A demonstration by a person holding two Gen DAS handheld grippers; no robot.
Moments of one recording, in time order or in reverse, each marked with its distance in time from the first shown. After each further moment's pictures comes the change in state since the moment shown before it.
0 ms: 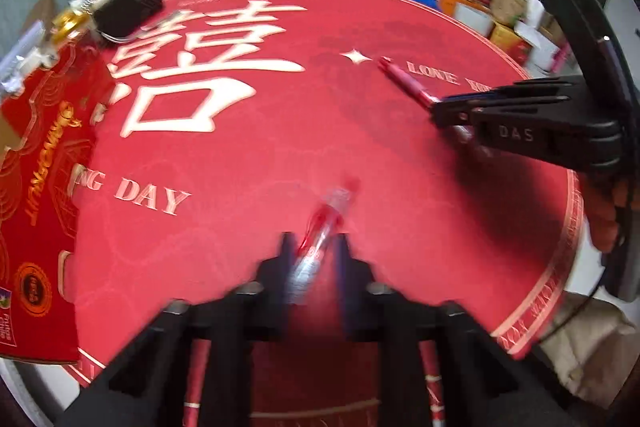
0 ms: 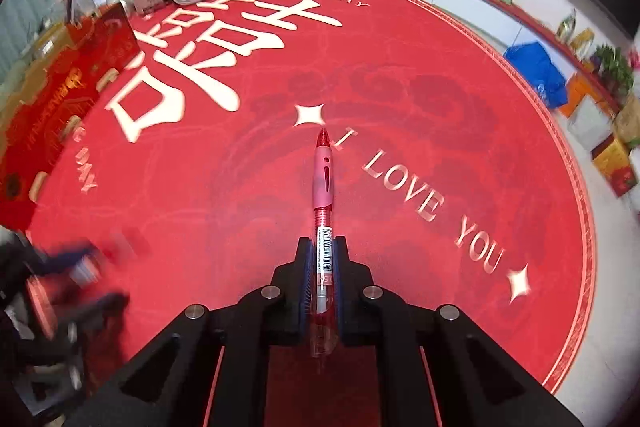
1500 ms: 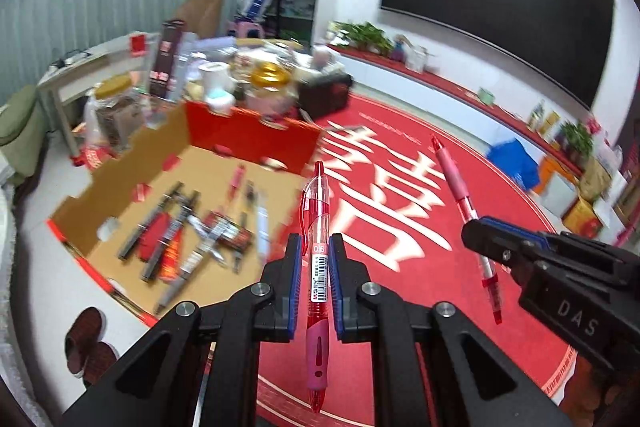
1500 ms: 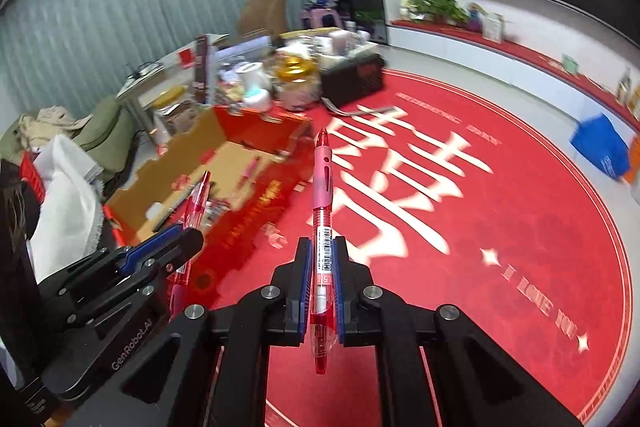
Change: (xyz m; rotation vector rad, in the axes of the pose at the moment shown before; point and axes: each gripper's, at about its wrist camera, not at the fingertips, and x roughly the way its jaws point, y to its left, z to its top) left arm -0.144 0.121 0.008 -0.470 -0.390 0.308; right arm -0.098 0.158 0.066 -0.146 -0.260 0.287
